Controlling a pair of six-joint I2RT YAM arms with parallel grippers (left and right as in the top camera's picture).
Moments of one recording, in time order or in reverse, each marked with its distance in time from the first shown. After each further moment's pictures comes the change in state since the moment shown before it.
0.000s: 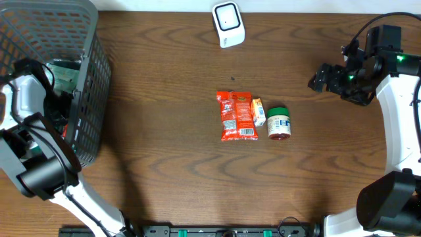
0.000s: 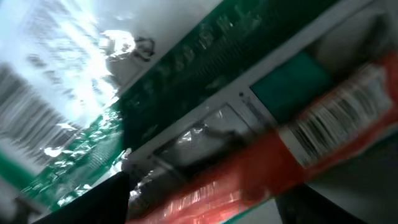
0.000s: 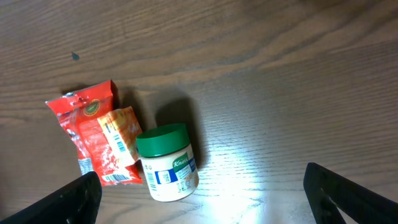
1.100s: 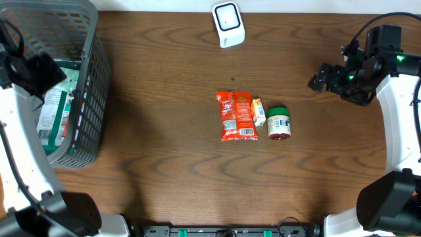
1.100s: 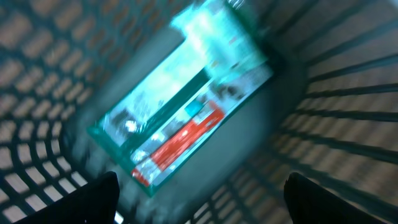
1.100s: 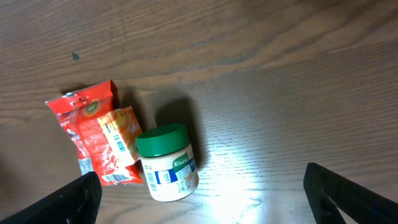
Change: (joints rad) left arm -0.067 -0.432 0.164 -0.098 -0.002 -0.012; right arm 0.000 0.000 0.000 0.000 0.000 0.000
